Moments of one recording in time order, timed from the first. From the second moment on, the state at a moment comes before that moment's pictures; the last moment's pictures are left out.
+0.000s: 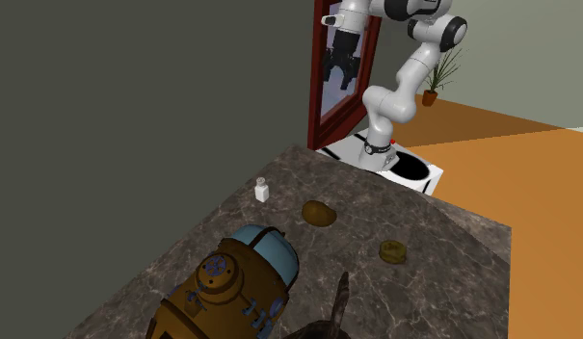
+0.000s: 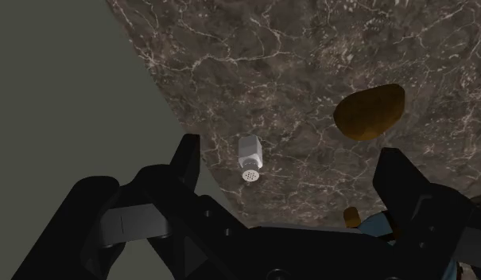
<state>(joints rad) -0.02 -0.83 0.01 -2.27 0.04 1.69 0.03</state>
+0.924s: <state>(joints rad) 0.01 -0.56 -0.08 -2.40 0.10 2.11 -0.10</state>
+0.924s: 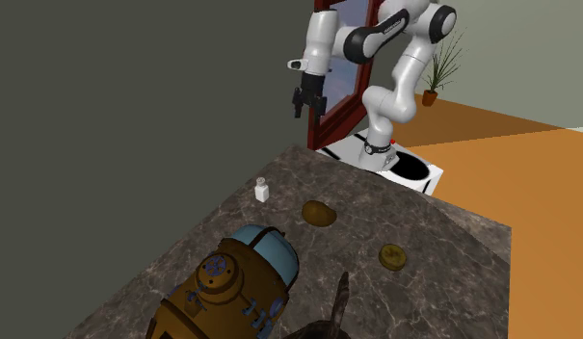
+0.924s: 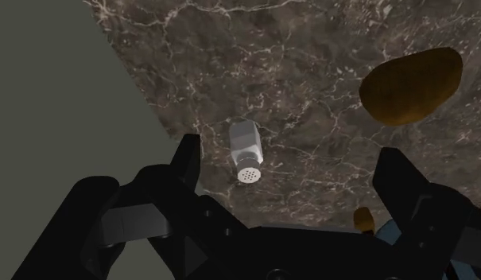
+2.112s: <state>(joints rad) 0.09 0.11 -0.18 -2.17 0.48 2.52 -0.49</state>
